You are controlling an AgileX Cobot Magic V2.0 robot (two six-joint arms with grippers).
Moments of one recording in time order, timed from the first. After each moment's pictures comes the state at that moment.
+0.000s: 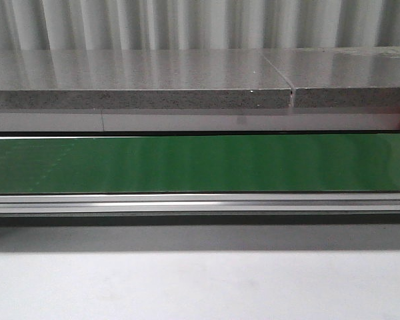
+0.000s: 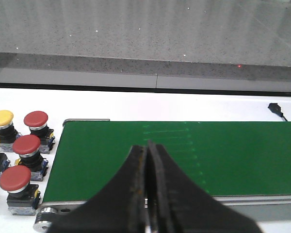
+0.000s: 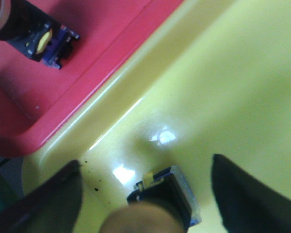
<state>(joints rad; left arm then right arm) -0.15 0.35 -0.50 0.08 0.51 -0.14 -0.62 1.60 -0.83 0.28 0.38 0.00</state>
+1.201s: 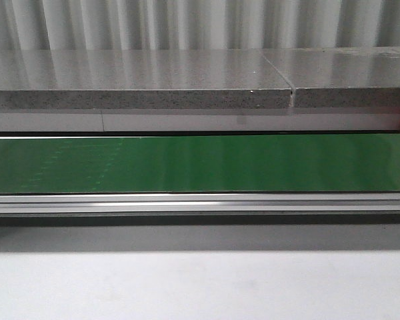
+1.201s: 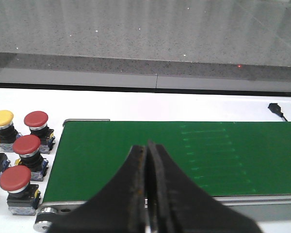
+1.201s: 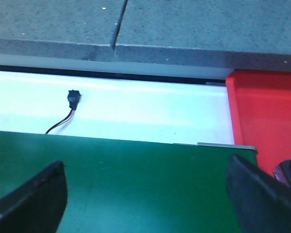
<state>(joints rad) -0.15 0.35 -0.50 0.08 0.51 -0.14 -0.08 0.97 -0.81 0.32 0.41 -0.33</state>
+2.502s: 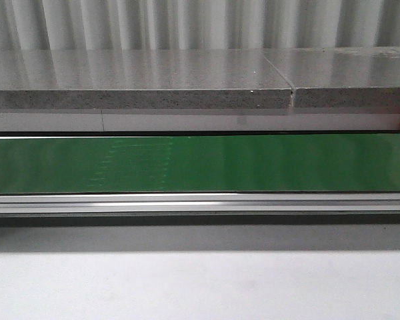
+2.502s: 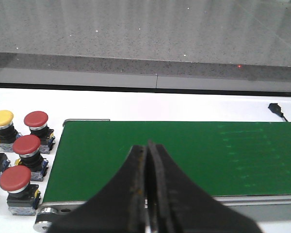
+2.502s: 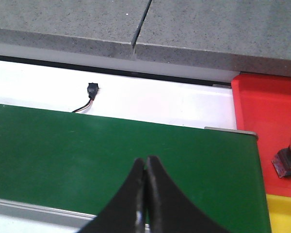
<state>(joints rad) -0.15 0.35 -0.50 0.08 0.51 -0.14 -0.06 0.70 -0.65 0.32 0.46 -0.35</state>
